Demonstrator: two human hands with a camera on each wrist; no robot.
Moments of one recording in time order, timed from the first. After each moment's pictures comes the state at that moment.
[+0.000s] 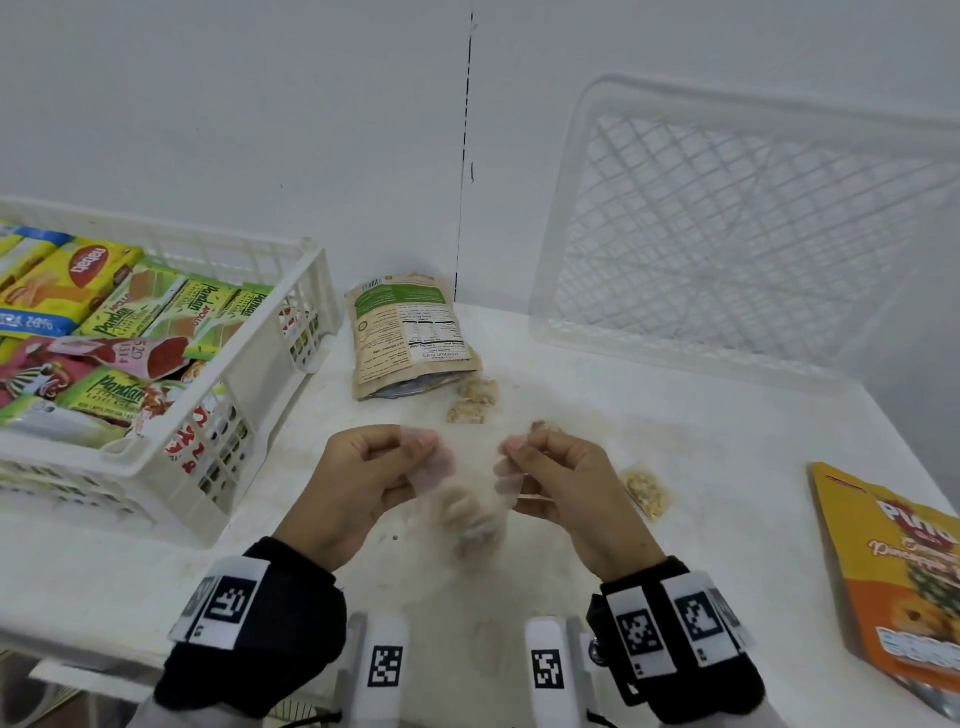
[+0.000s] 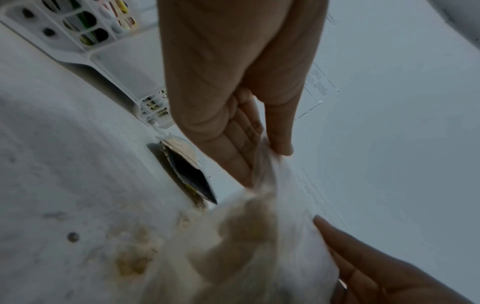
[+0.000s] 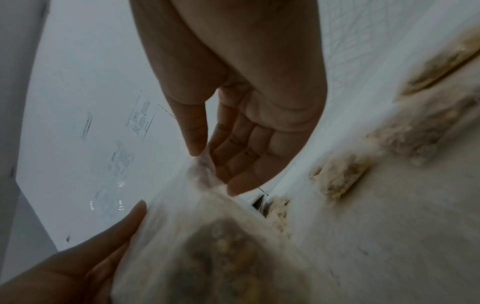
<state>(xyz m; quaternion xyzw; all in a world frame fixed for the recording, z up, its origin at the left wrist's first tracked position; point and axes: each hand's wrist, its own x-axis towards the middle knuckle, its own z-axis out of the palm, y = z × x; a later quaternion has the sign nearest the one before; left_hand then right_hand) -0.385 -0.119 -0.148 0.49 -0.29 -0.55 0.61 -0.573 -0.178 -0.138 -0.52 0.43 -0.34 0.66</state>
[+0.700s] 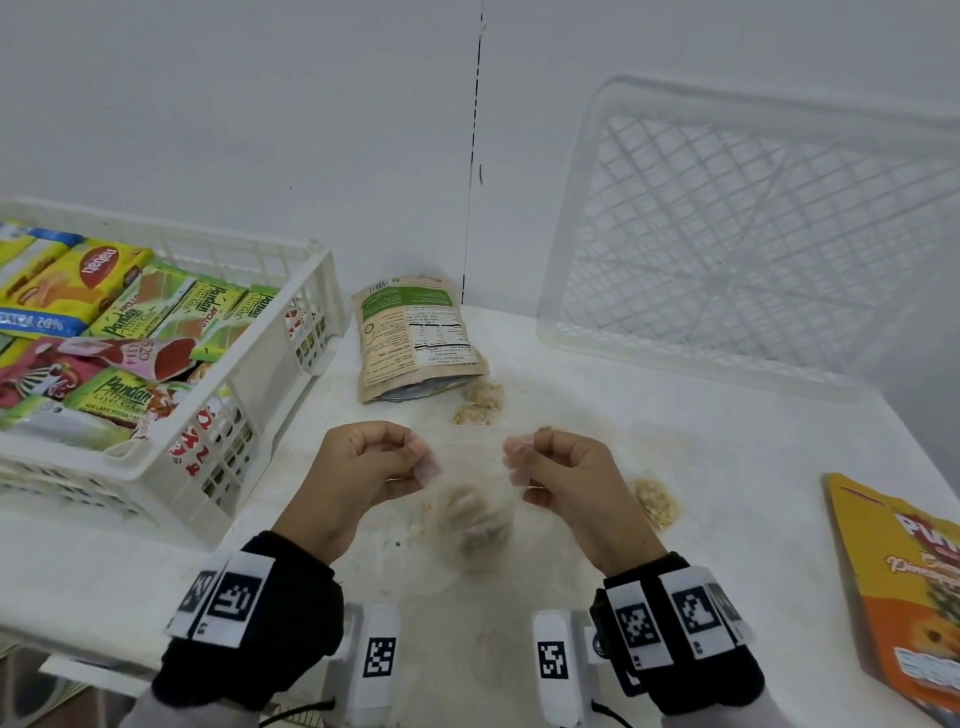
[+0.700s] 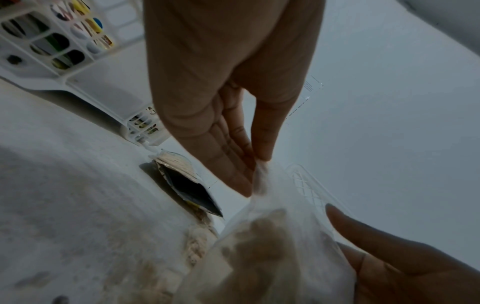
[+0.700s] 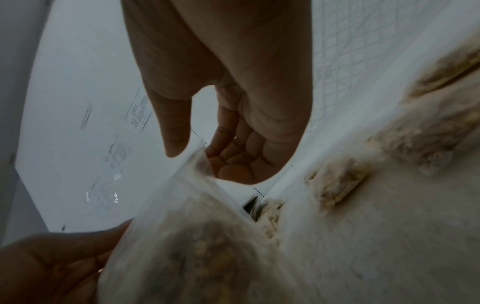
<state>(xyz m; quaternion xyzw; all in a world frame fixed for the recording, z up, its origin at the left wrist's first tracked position) -0.379 -0.124 -0.142 0.57 -0.31 -0.49 0.57 -0.570 -0.196 -0.153 -0.53 0.44 -0.36 0.64</state>
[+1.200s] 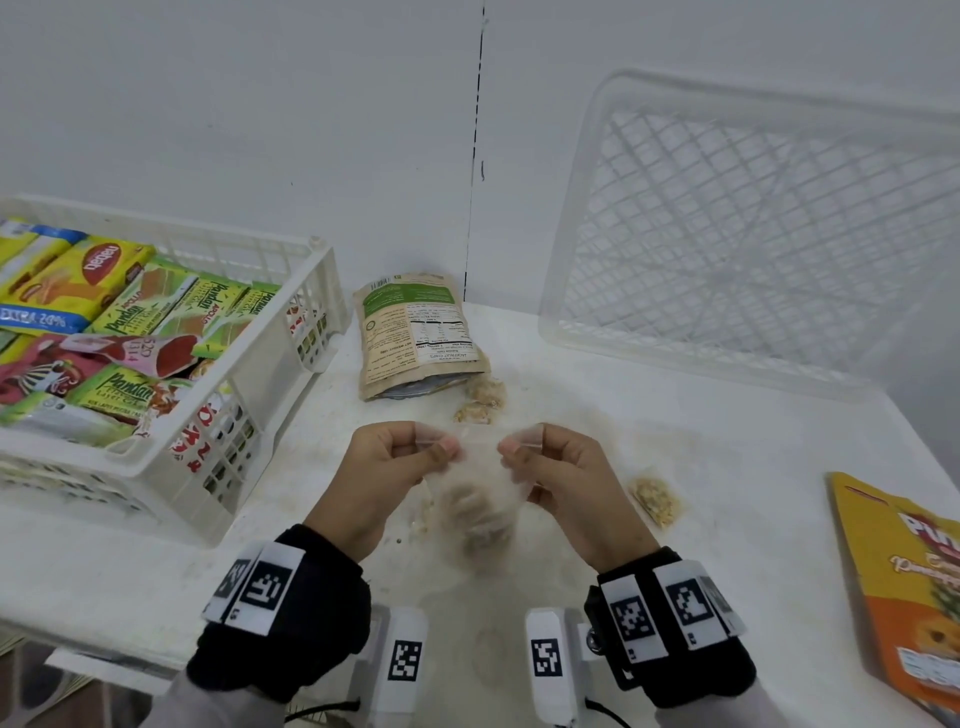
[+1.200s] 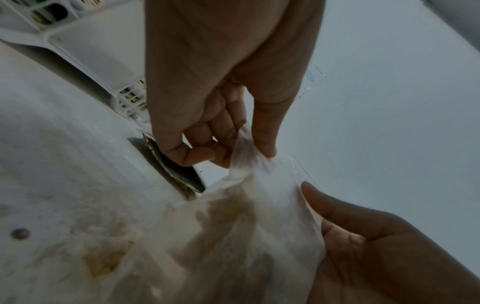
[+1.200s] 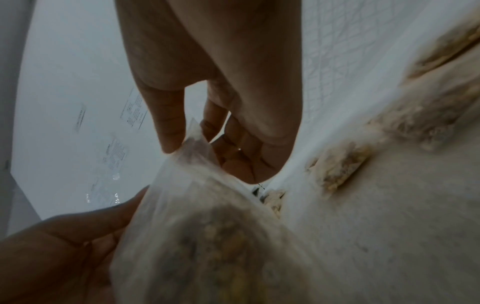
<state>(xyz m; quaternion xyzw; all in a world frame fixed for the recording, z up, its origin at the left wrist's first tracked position) -0.395 -0.133 -0.146 0.58 -0.34 -0.48 0.56 -0.567 -0.195 -0.152 -0.52 0.37 -0.36 0.68</state>
